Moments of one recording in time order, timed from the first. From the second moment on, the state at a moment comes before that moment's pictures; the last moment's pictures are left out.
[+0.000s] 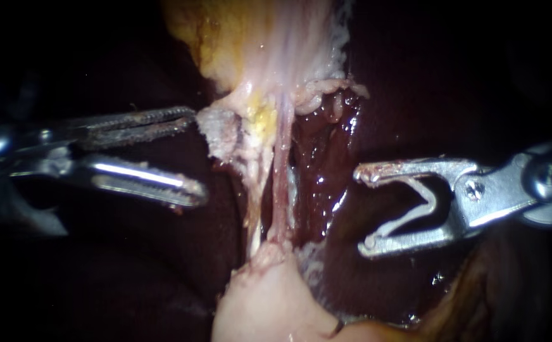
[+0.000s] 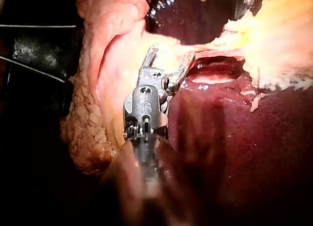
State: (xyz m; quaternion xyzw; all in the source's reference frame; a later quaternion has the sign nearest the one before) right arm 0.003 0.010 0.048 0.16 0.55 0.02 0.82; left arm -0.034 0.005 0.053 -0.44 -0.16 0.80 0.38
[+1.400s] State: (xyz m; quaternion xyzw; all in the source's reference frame) right arm 0.003 0.010 0.048 0.16 0.55 0.02 0.82; left arm -0.039 0.008 0.058 -0.44 -0.15 0.80 0.39
